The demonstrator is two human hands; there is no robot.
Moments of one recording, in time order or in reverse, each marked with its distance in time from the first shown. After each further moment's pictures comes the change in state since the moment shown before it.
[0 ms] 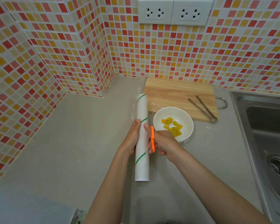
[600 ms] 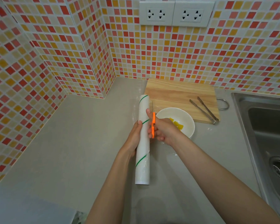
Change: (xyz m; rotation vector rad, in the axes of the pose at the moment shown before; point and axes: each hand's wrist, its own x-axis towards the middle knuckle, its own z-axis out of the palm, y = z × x) left_hand 0.003 -0.002 -0.002 0.018 0.066 0.045; right_hand 0.035 -0.032 -0.003 0.060 0.009 0.015
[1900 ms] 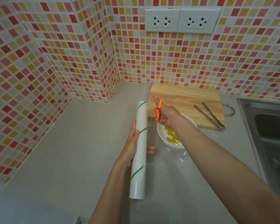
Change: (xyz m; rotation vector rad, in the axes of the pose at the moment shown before) left_hand -0.021 0.004 -0.021 -0.073 -0.086 0.129; right_hand 0.049 -0.051 -0.004 0.148 -0.015 -0.002
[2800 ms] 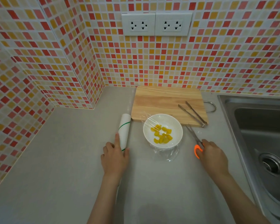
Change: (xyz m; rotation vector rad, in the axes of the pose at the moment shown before) left_hand -0.011 -0.019 -0.004 1.404 0.518 -0.012; right_hand -0.078 0.129 -0.167 -1.173 0.719 -0.297
